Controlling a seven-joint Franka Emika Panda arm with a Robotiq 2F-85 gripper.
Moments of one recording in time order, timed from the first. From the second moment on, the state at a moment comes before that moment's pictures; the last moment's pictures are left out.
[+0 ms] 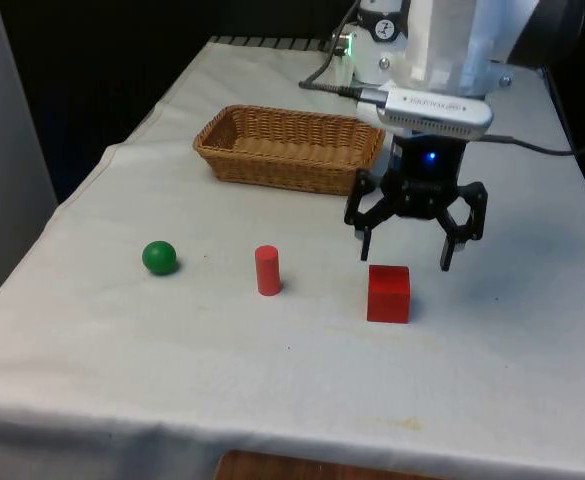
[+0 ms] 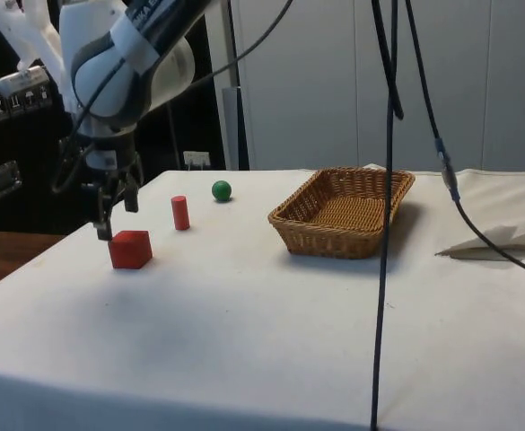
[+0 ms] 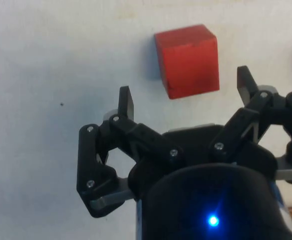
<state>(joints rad) 0.50 0.81 -0.50 -1.55 0.32 2.43 -0.14</state>
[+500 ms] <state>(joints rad) 0.48 0.87 -0.50 -1.53 0.40 2.43 -0.21</state>
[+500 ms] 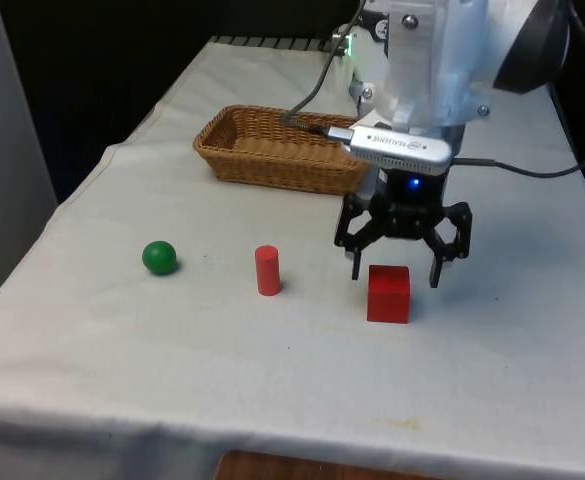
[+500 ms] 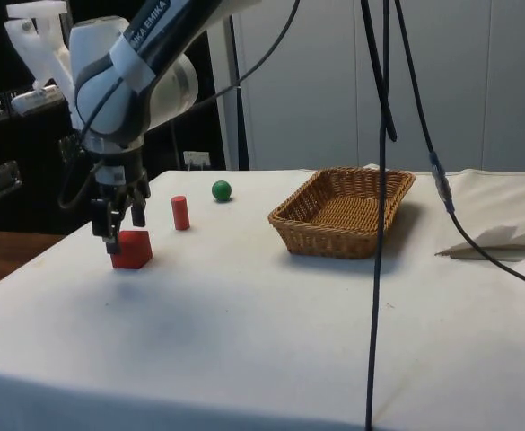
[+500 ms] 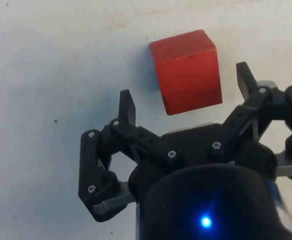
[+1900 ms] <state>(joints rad) 0.48 0.88 -0.51 -1.50 0.42 2.41 -0.22</state>
